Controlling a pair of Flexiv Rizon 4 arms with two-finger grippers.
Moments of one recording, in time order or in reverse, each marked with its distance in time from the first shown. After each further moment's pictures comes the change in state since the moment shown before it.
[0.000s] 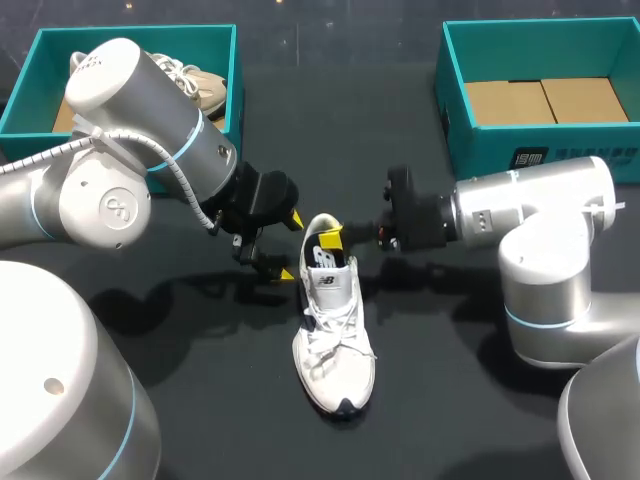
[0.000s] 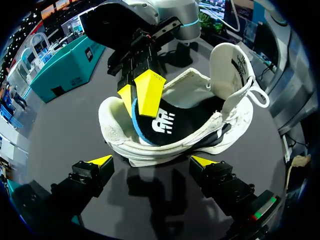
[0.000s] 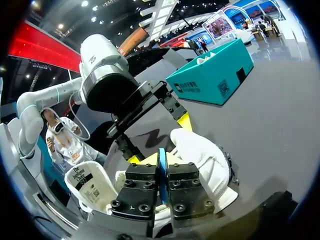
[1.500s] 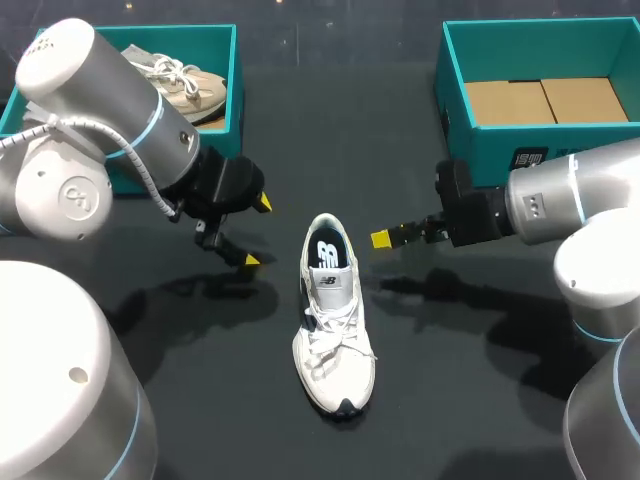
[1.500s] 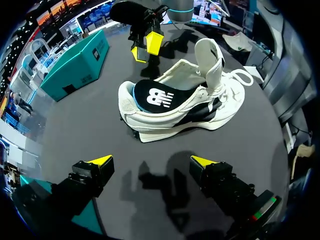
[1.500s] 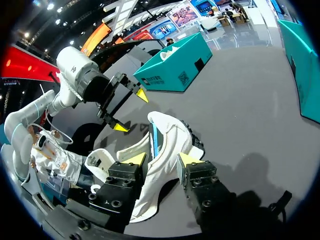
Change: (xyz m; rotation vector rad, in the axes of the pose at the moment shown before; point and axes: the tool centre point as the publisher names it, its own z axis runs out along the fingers) left arm -0.008 0.031 -0.049 -0.052 -0.063 0.058; right arm -0.004 -0.008 -0.085 0.092 -0.280 0.168
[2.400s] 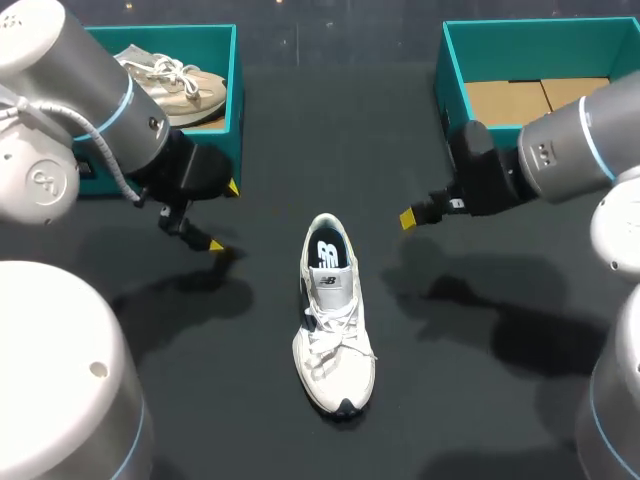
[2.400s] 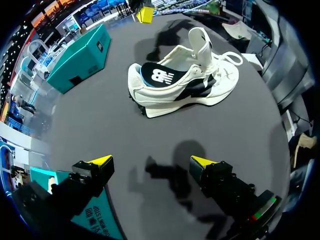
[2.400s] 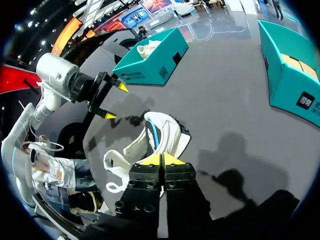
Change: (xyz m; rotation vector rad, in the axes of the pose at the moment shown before) left arm -0.011 0.038 -0.041 -0.092 -0.030 0.051; right arm 0.025 0.017 -0.052 0.140 -0.216 0.127
